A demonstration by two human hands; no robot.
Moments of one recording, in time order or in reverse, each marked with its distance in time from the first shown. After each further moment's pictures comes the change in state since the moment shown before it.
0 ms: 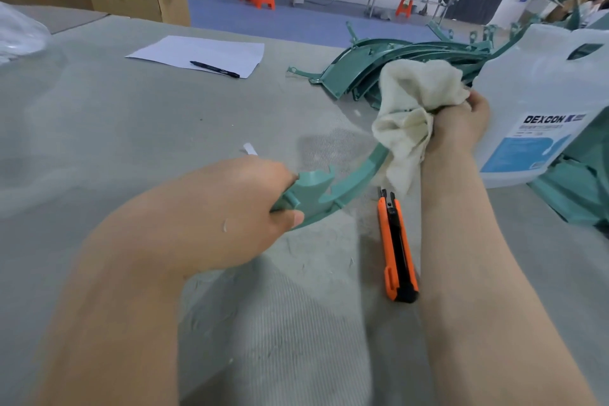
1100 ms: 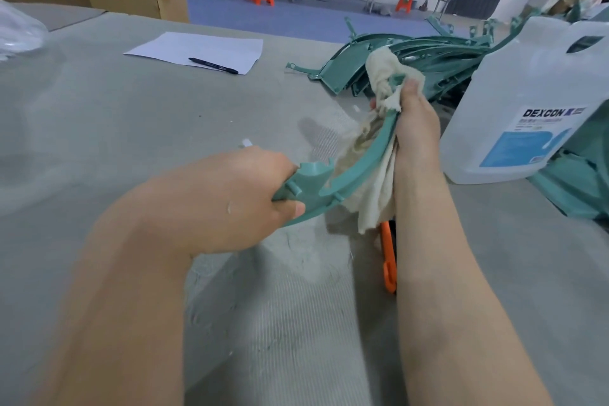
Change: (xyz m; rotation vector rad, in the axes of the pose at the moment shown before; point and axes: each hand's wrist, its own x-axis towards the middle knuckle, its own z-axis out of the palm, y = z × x) left_hand 0.005 0.001 -0.003 -0.028 -0.036 -0.017; right_hand -0.033 0.013 0.008 -0.104 -0.346 0.076
